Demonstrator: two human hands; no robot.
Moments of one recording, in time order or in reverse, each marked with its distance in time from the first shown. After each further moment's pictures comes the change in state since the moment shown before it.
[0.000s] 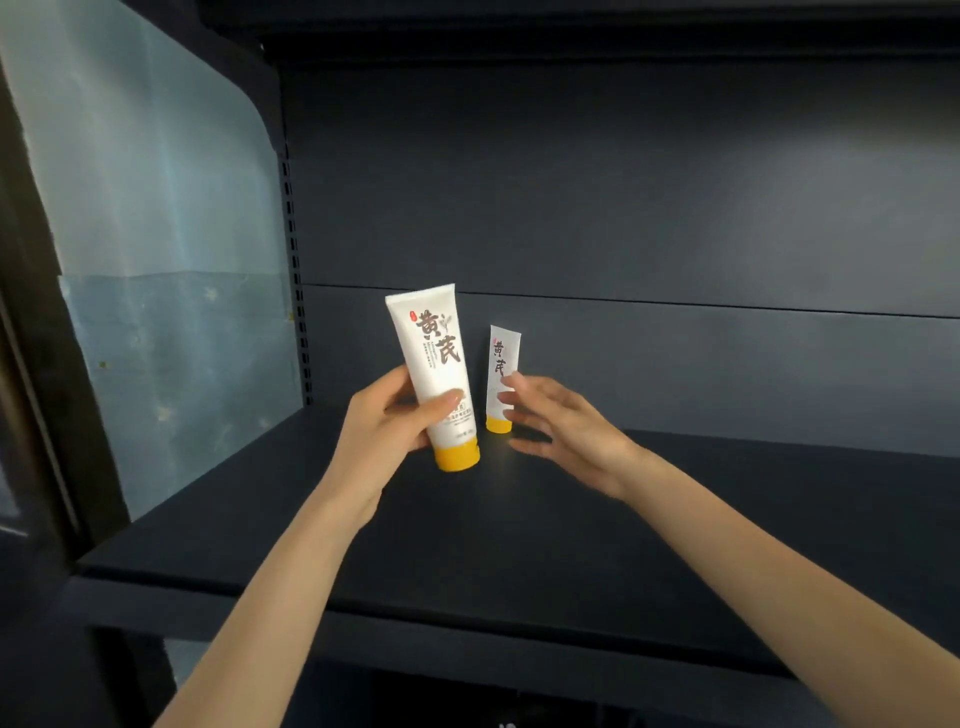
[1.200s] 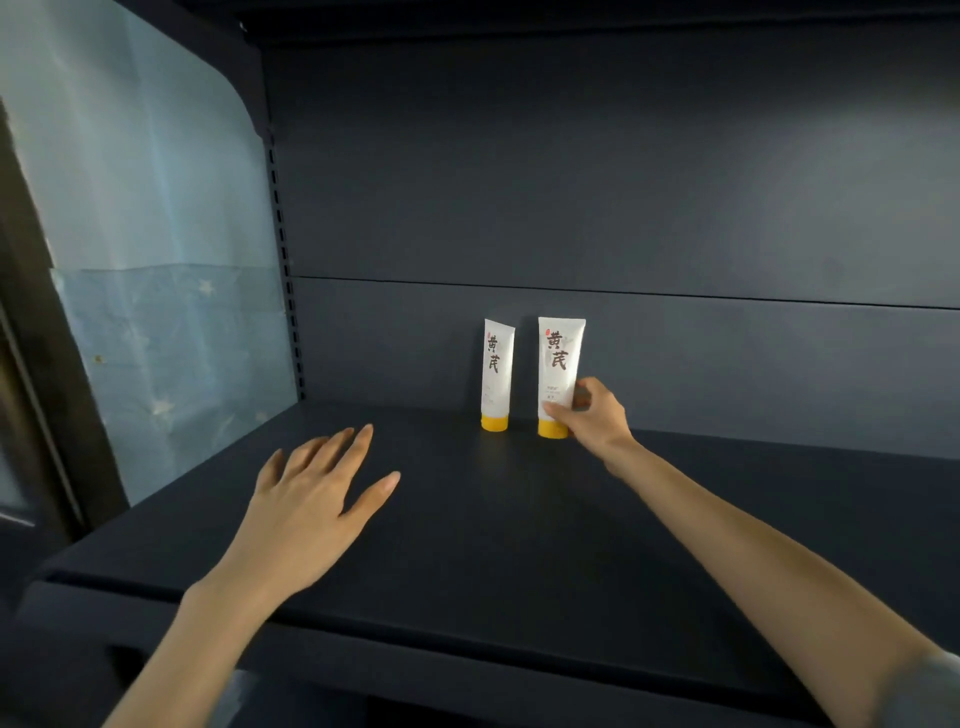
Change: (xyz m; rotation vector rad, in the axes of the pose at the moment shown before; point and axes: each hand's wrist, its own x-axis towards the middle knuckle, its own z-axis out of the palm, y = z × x) left_hand -0.025 -0.037 -0.037 1.510 -0.153 -0.092; right_hand 0.074 0.056 -0.084 -0.512 0.463 -0.047
